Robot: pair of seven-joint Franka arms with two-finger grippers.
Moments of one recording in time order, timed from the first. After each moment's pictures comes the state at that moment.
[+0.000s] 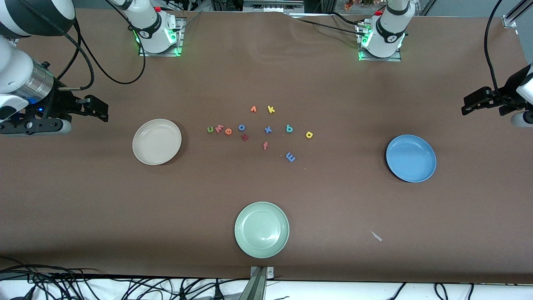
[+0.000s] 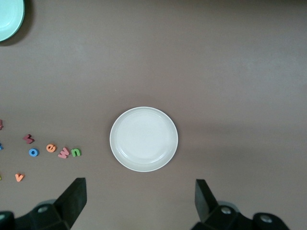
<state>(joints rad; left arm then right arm) 0.10 0.09 -0.07 -1.50 0.02 1.51 0.02 0.14 0.15 0.00 -1.49 -0.03 1.60 0.07</state>
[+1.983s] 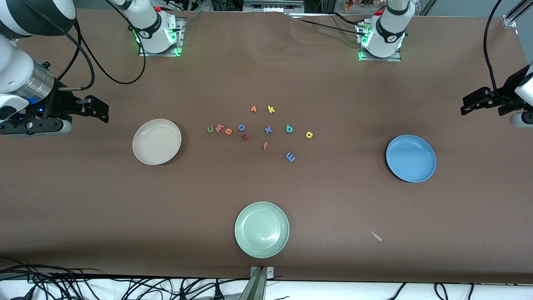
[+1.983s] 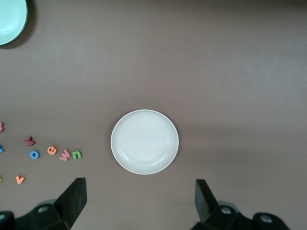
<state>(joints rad) 0.10 0.09 -0.07 -1.50 0.02 1.51 0.02 0.14 0.15 0.00 -1.49 -0.03 1.62 0.07</state>
